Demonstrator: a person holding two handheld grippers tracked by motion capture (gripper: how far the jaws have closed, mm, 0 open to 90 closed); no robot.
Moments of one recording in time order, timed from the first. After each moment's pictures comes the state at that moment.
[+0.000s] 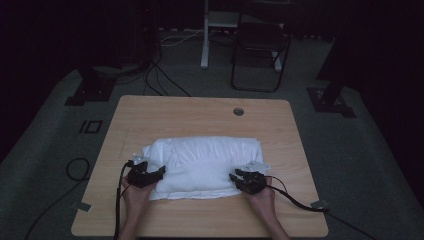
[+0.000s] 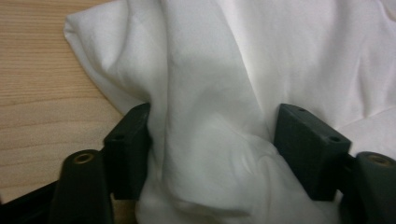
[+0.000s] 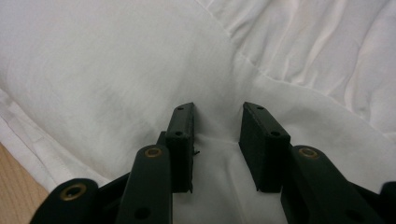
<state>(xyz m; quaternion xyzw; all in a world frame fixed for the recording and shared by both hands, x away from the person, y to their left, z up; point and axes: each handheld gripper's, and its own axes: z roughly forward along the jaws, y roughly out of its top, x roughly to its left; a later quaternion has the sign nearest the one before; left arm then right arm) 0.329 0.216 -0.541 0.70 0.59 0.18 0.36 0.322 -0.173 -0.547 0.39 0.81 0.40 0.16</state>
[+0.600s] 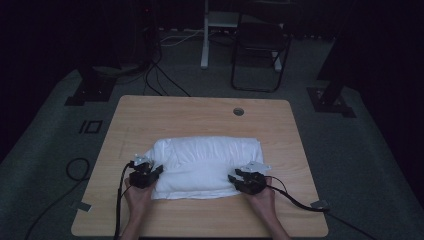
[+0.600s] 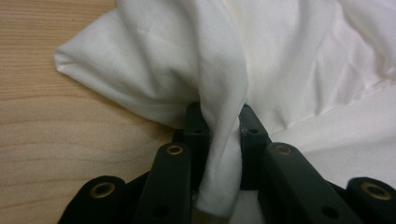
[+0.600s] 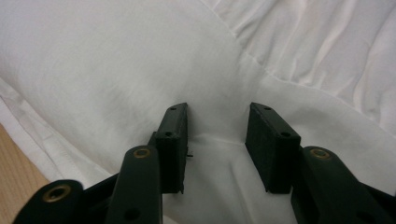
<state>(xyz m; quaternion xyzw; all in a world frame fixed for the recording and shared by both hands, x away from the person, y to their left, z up) 0.328 0.216 -0.539 0.70 0.57 0.16 0.39 0.322 -0.174 -0.547 0.38 0.81 0.41 0.15</state>
